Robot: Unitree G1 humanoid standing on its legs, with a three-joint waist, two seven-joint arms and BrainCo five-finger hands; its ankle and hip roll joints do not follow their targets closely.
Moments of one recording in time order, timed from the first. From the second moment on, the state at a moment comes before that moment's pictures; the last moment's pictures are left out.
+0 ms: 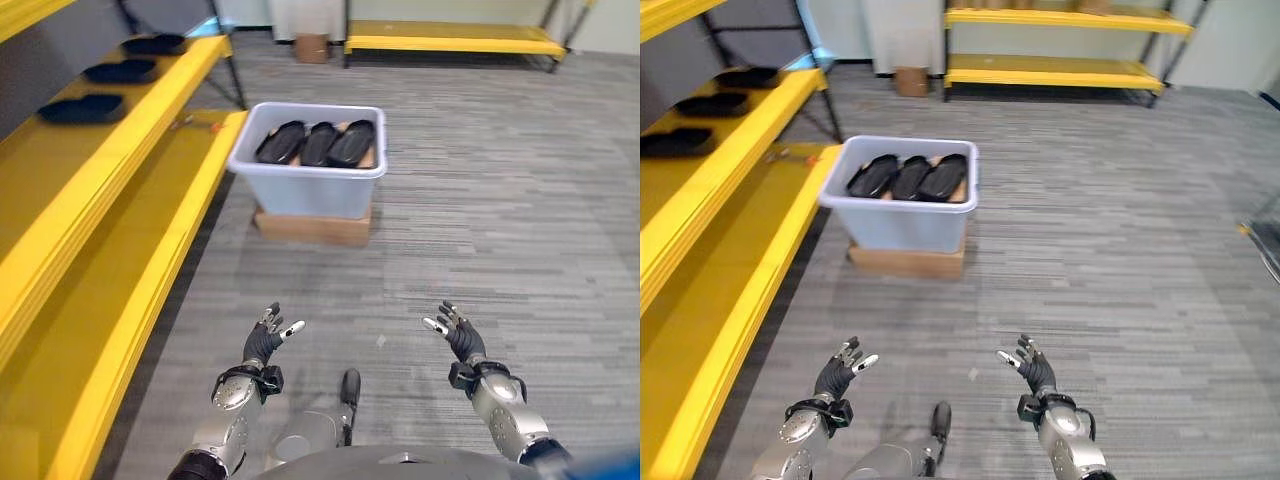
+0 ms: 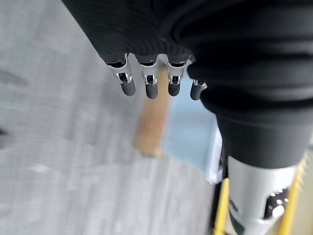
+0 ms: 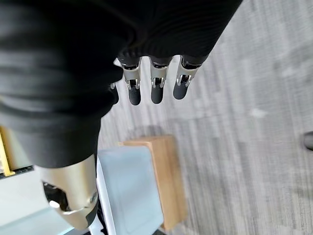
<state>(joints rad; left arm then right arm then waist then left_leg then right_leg) 0.06 0.32 -0.28 0.40 -0.55 -0.11 0.12 0.06 -0.32 0.41 0.48 0.64 -0.12 -0.10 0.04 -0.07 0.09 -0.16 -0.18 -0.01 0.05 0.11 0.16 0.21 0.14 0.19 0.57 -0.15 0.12</state>
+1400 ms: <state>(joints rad) 0.00 0.34 -0.34 0.46 -0.54 -0.11 0.11 0.05 -0.31 0.29 0.45 0.68 -0.14 -0.15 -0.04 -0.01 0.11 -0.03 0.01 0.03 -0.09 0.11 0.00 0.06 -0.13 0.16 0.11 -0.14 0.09</state>
